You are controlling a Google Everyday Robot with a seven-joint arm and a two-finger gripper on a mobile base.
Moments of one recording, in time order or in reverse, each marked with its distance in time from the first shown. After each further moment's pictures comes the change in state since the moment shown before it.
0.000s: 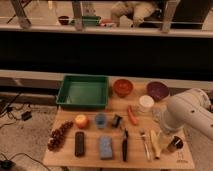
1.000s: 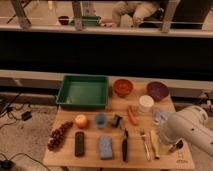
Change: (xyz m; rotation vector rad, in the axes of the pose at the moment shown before) arm 0.010 0.013 0.053 0.058 -0.022 -0.084
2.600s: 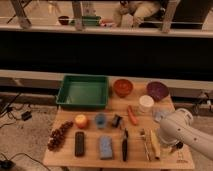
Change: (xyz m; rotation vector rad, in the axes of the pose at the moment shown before) arm 0.039 0.012 0.075 -0.128 0.106 -0.026
